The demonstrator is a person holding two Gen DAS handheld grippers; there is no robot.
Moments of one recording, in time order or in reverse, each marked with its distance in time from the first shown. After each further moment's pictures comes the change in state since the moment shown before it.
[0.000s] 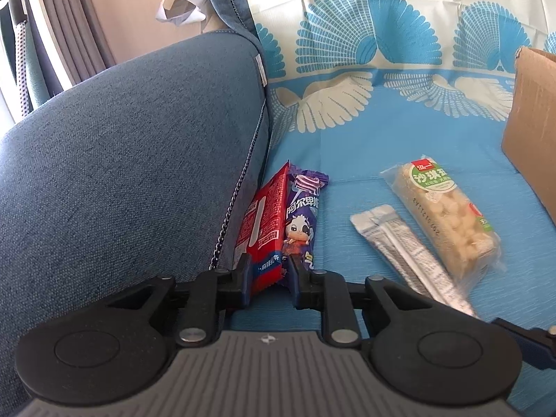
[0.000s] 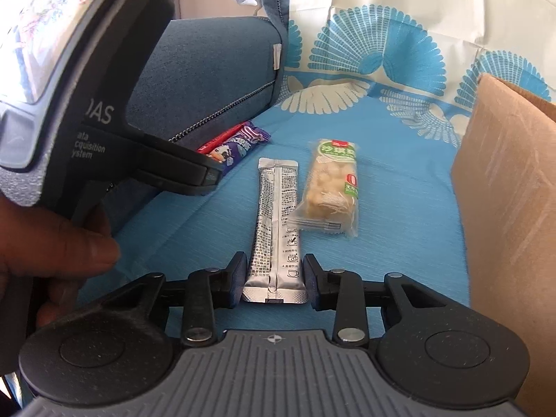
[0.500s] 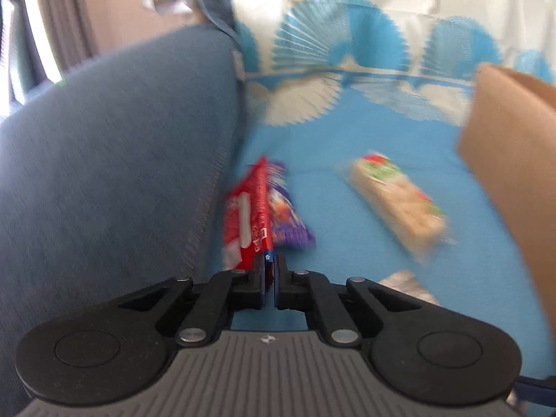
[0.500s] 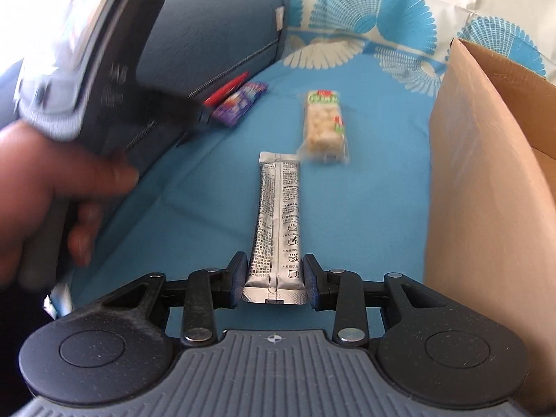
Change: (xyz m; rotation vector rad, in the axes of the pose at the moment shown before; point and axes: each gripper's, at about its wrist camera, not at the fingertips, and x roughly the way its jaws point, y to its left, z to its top) left arm -0.035 0.009 -0.011 -0.048 0.039 -0.205; right arm -0.069 -0.007 -0.022 -0.033 0.199 0.036
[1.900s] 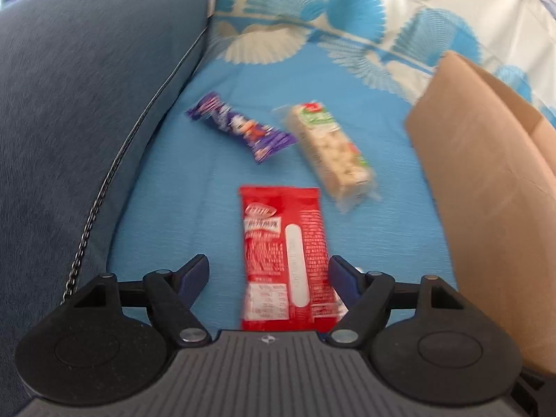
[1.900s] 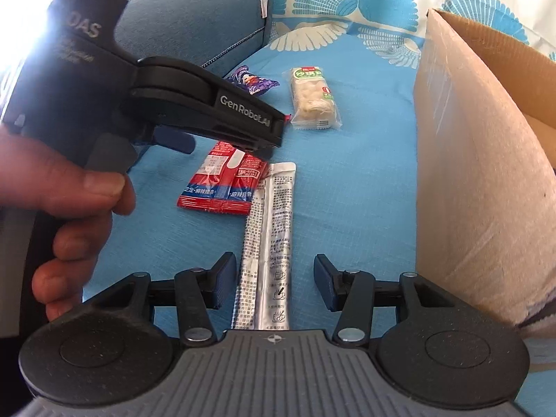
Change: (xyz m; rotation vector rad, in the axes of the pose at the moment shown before) left arm -0.002 -0.025 -0.019 -0.186 0.191 -0.135; right arm 0.000 0.004 -0.016 0.062 -0.005 -0.021
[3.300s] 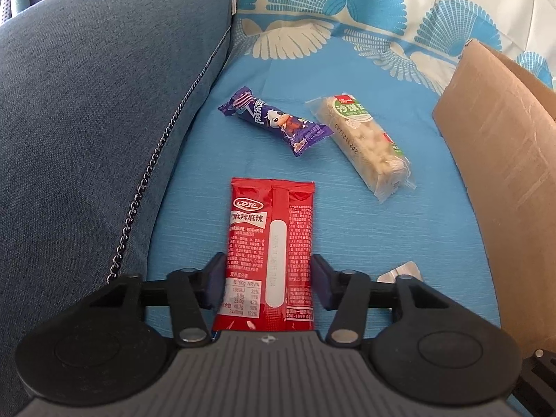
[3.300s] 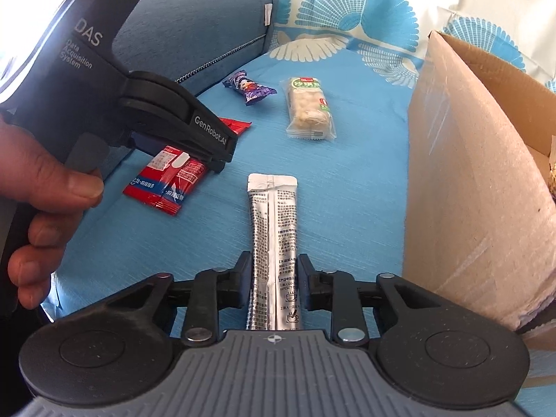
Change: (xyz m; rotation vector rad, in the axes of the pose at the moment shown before) left arm -0.003 0.006 -0.005 0.034 -0.010 0.101; right arm 0.005 0.002 -0.004 -0.047 -0.042 -0.060
